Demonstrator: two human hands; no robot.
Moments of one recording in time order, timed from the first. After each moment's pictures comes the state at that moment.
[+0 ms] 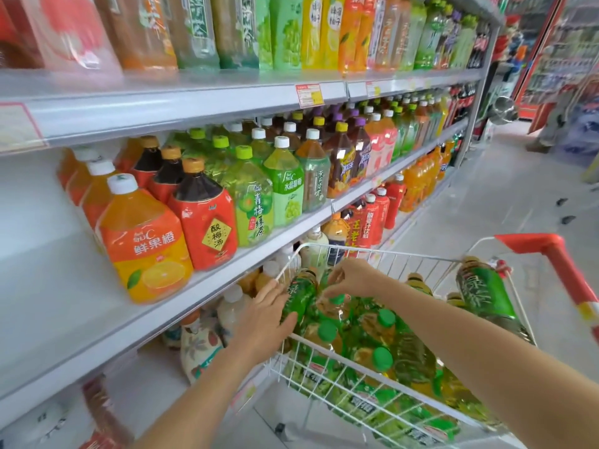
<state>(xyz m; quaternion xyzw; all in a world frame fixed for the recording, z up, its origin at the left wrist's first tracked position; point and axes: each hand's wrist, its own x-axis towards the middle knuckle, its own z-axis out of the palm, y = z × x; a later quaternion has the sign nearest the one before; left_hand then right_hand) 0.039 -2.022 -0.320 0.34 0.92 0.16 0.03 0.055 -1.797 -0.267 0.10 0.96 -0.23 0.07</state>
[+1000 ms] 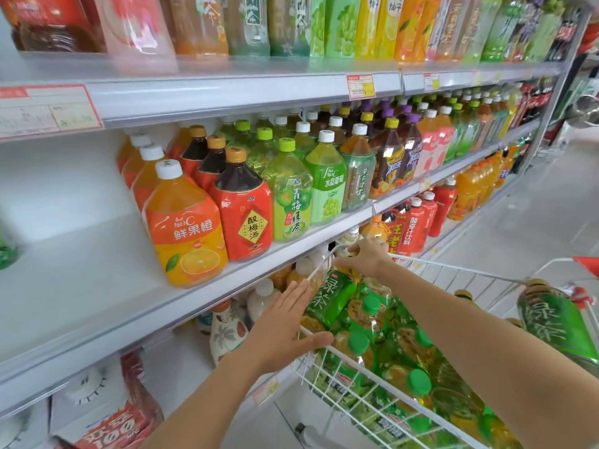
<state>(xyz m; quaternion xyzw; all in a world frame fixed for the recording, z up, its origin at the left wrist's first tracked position) 0.047 -2.048 -0.320 0.35 0.91 0.19 0.10 -0.015 -1.810 -0.277 0.16 0.95 -0.26 0.02</state>
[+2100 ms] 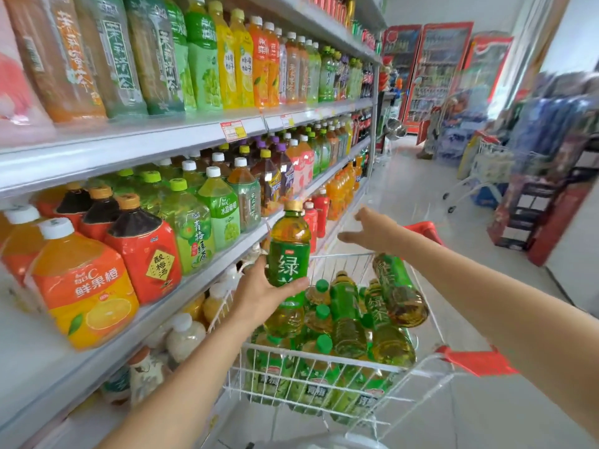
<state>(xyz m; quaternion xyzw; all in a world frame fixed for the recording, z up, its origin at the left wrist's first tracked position) 0.084 -1.971 -0.219 0.32 0.78 0.53 0.10 0.173 -1.755 -0.124 0.29 0.95 -0.15 -0.04</state>
